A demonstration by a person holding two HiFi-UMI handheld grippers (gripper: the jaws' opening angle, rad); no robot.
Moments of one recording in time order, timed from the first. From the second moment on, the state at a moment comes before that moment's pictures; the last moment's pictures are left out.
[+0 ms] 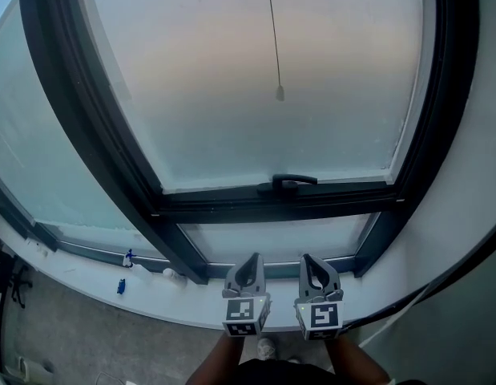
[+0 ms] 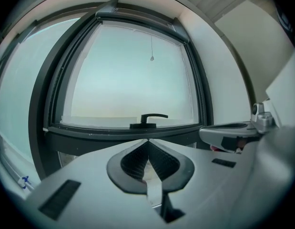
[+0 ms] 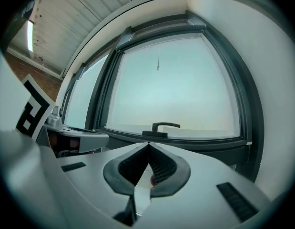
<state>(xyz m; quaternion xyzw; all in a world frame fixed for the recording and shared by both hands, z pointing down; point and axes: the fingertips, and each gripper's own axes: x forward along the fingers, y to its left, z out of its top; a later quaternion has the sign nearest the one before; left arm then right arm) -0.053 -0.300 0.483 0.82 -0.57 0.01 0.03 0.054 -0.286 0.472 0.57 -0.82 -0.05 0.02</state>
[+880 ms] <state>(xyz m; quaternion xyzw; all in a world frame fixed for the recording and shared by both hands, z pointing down) -0.094 -0.401 0.424 0.83 -0.55 -0.02 -0.05 0.041 -0.379 0.408 0.63 -0.77 -0.11 -0.02</state>
